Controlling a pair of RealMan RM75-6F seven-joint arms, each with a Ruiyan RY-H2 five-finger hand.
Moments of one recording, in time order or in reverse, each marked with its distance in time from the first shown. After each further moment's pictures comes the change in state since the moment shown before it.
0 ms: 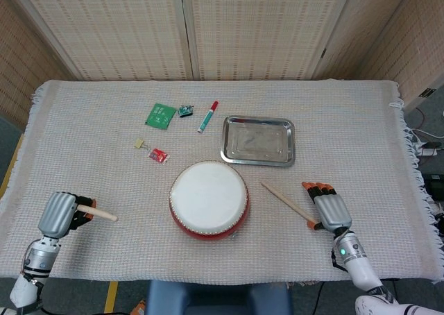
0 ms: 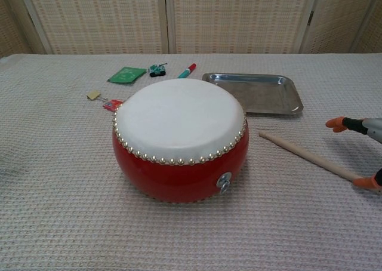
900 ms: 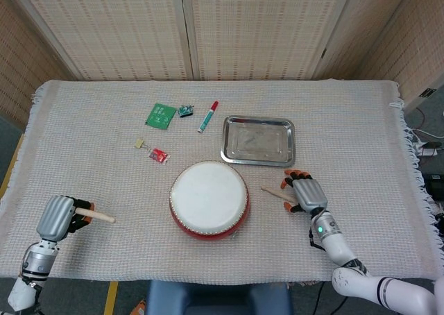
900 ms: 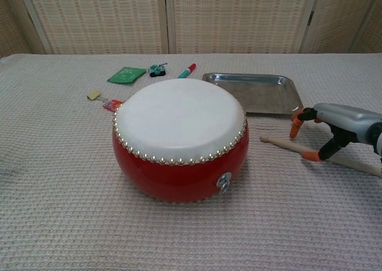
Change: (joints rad) left arm 0.013 -0.002 0.019 0.017 -0.008 -0.003 -0.025; right arm 0.167 -0.113 0.098 0.088 0.126 -0.157 0.070
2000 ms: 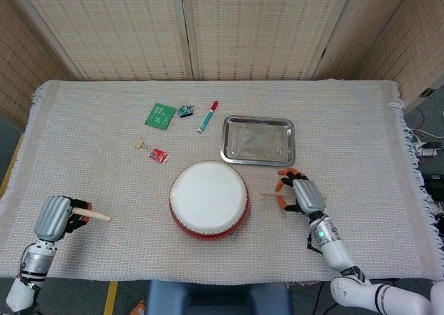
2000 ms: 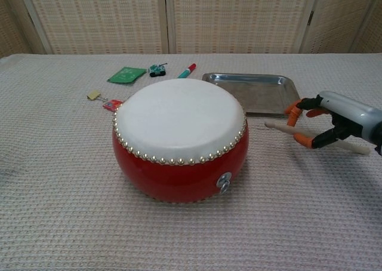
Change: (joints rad) left arm 0.006 0.000 -0.003 0.006 -0.004 0.009 -0.024; right arm -0.061 -0.004 -0.011 -0.012 -0.175 0.130 0.417
